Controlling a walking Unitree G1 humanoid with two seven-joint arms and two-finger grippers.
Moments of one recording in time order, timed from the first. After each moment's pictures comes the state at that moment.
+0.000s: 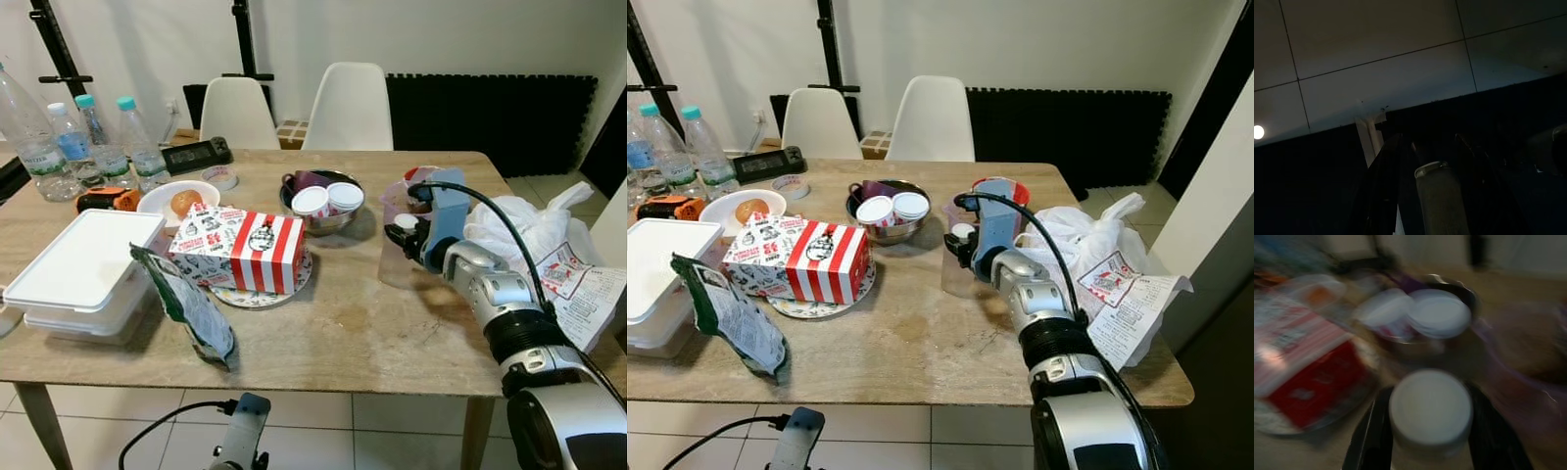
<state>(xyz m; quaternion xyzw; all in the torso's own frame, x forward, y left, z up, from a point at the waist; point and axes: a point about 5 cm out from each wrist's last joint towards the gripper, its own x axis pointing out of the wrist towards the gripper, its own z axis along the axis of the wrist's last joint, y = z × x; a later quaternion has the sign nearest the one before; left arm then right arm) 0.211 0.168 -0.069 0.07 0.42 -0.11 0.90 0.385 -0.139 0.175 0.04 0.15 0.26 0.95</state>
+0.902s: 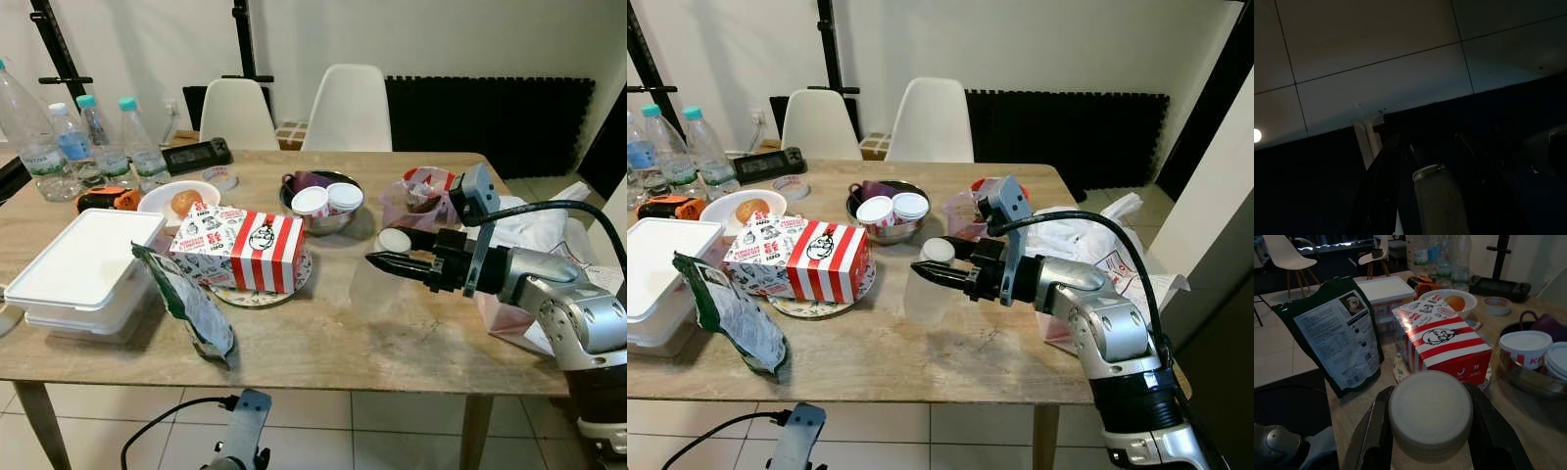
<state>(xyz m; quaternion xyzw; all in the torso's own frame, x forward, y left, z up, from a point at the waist) 0.215 0.167 -0.067 0.07 0.42 -0.12 0.90 0.316 -0.142 0.219 -0.01 0.09 0.52 0.85</state>
